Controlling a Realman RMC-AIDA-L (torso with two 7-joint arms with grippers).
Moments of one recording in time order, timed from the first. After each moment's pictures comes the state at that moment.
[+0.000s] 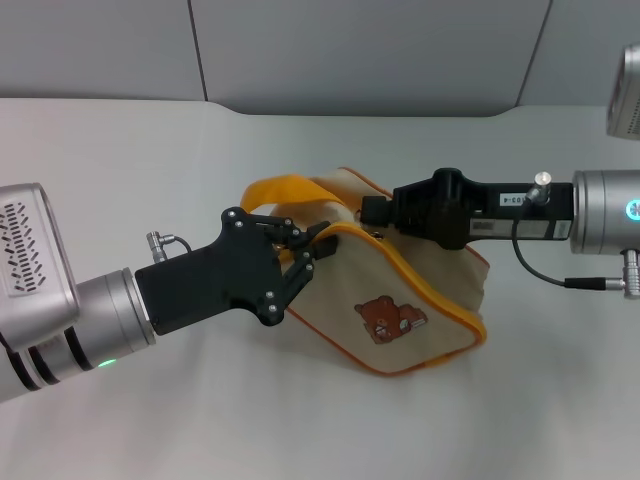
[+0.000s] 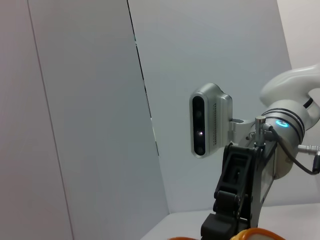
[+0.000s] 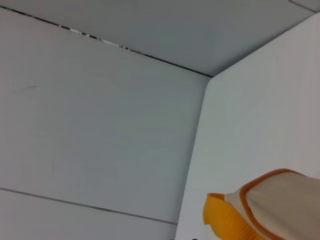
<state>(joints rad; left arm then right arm) -0.62 -2.08 0.52 0.16 1.86 1.56 -0.50 0.74 2.05 -0.69 -0.48 -1.95 -1.56 2.38</state>
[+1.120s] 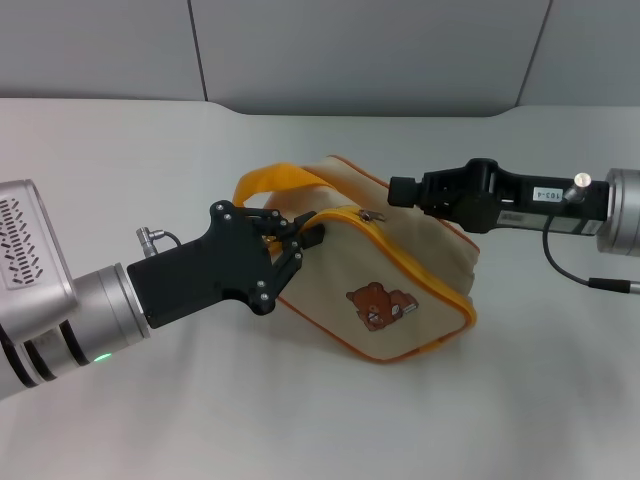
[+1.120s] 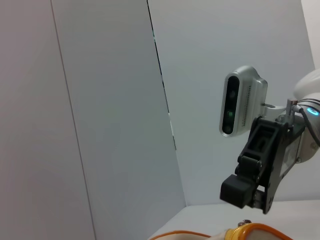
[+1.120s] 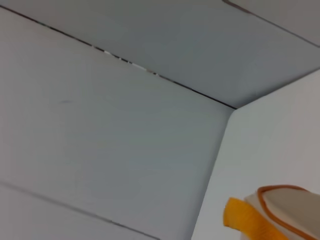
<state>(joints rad) -0.61 -2.08 0.49 0.16 1.86 1.53 -0.50 0.68 2.05 -0.67 -0.49 -1.87 -1.60 2.24</state>
